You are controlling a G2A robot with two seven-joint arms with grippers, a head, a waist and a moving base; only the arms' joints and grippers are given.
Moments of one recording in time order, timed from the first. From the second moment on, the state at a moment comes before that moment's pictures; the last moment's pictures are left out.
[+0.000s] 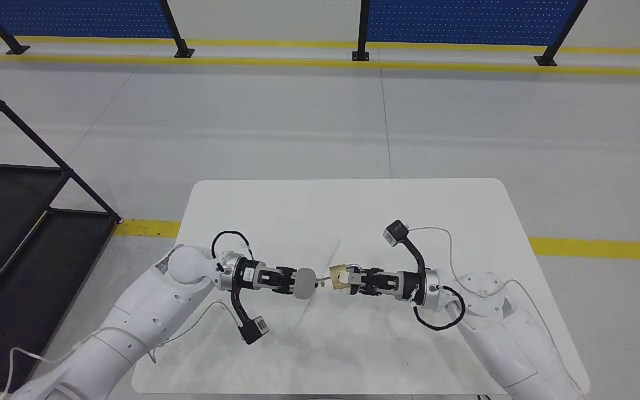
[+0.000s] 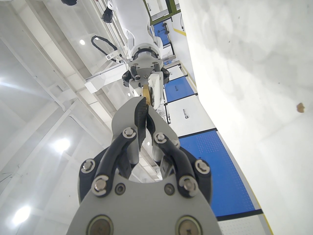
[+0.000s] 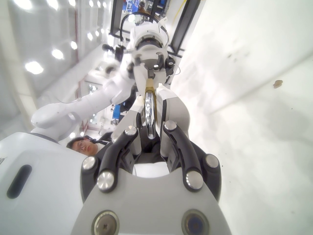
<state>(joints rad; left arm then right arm) 1.17 -0.87 -0.94 -1.41 2.51 0.59 1.23 -1.25 -1.10 1.00 -1.55 0.34 -0.30 1.00</state>
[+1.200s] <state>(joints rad) 1.14 -0.88 -0.90 -1.38 2.50 0.60 1.22 -1.24 -1.10 0.99 -1.55 0.33 -0.28 0.99</state>
